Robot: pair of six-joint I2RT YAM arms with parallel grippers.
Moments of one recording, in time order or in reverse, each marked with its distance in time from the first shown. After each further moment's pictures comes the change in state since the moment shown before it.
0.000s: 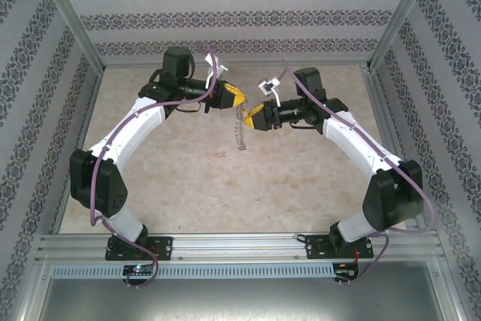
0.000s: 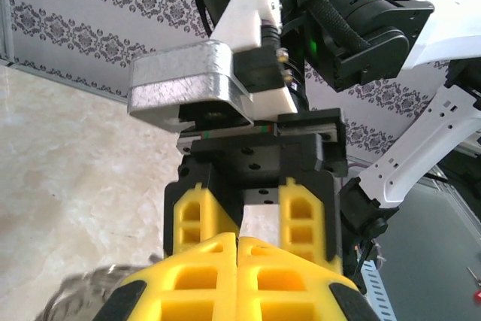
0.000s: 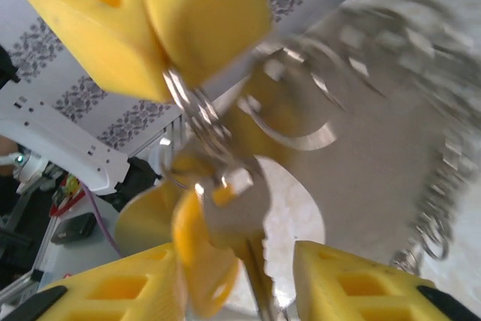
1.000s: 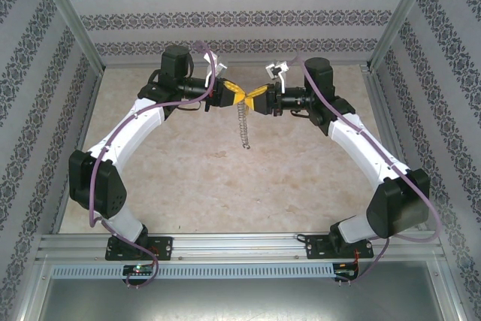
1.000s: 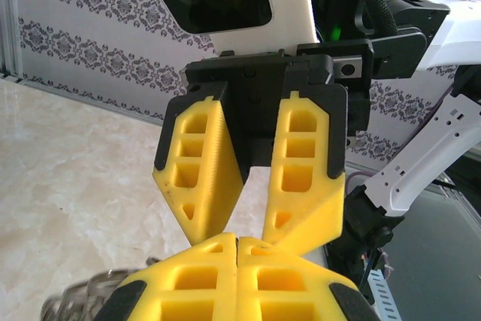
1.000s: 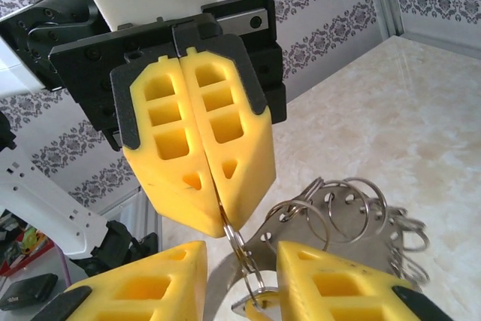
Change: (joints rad) left arm 0.000 -0.011 -0.015 0.070 -0.004 -0.042; right arm 0.008 -0.041 0.017 0.286 0.079 0.195
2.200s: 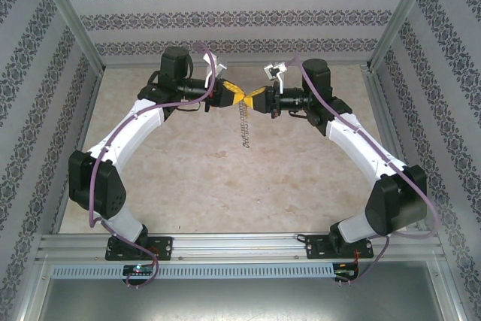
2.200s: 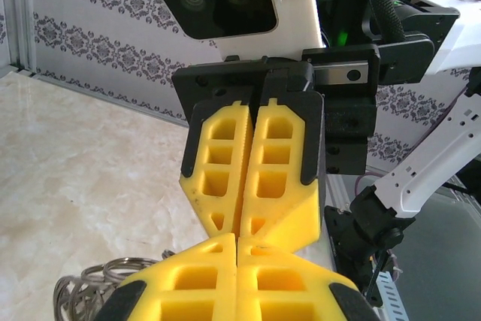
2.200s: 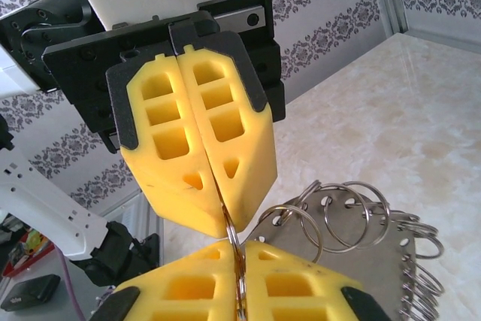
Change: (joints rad) left arm 0.001 -0.005 -0.017 0.006 -0.030 -0.002; right arm 0.003 0.020 -0.016 0.045 -0.006 0.023
